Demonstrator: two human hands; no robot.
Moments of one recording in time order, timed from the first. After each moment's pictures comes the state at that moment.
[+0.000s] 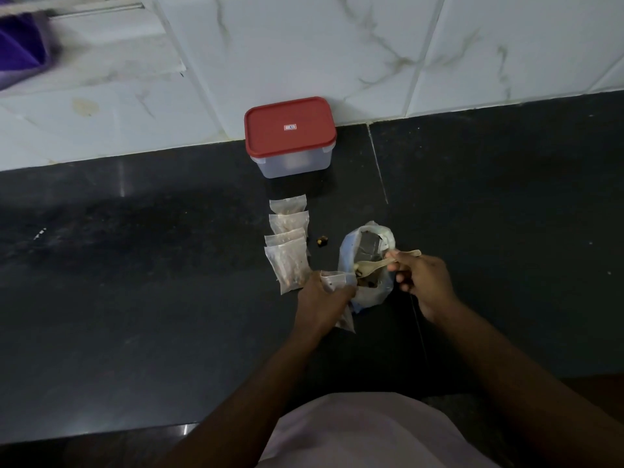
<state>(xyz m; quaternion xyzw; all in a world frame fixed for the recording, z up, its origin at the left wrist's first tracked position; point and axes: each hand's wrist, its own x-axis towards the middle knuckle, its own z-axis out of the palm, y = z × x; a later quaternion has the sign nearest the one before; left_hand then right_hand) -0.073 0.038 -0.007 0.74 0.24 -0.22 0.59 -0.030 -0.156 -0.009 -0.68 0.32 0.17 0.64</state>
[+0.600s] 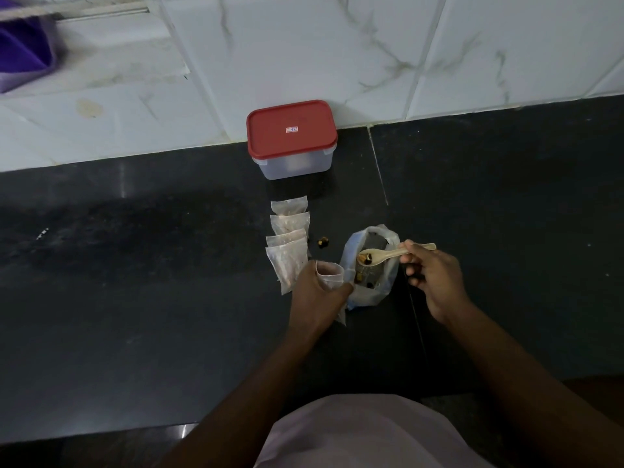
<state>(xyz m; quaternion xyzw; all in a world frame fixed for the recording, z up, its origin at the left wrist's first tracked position) -0.074 0.044 0.001 0.80 0.17 -0.12 0.56 -0.032 -0.163 0.009 -0.64 0.33 0.11 0.69</state>
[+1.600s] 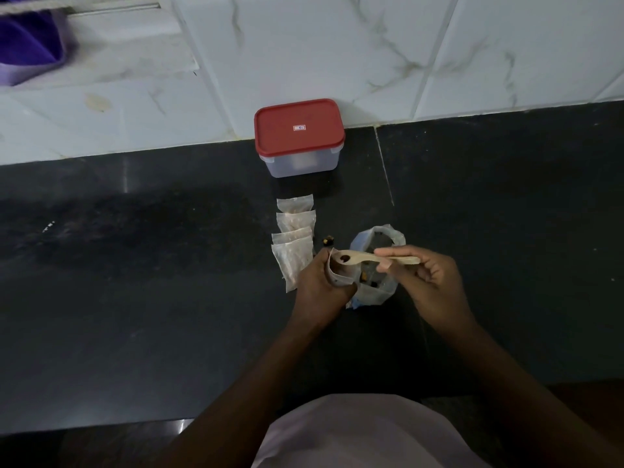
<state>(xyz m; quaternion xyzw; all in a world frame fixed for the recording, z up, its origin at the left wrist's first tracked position) -0.069 0.048 0.016 0.80 0.07 -0.06 0.59 -0.065 -0.143 0.050 -0.76 -0.02 0.06 0.65</state>
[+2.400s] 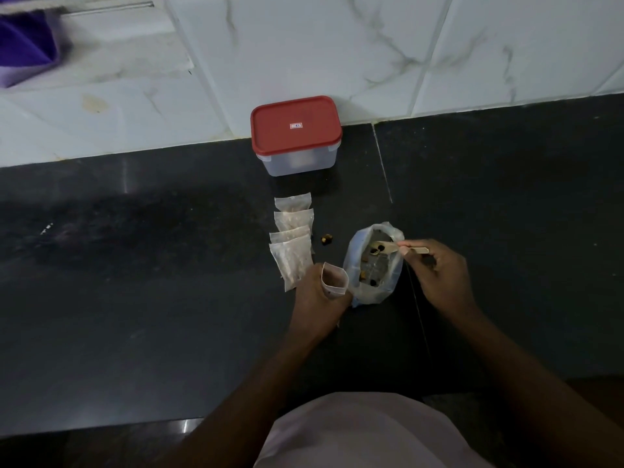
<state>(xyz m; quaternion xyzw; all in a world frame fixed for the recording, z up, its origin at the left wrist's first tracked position) -0.085 0.051 -0.009 0.80 0.13 -0.12 0.57 -0.042 -0.180 -0.006 -0.88 -0.01 -0.02 0.48</state>
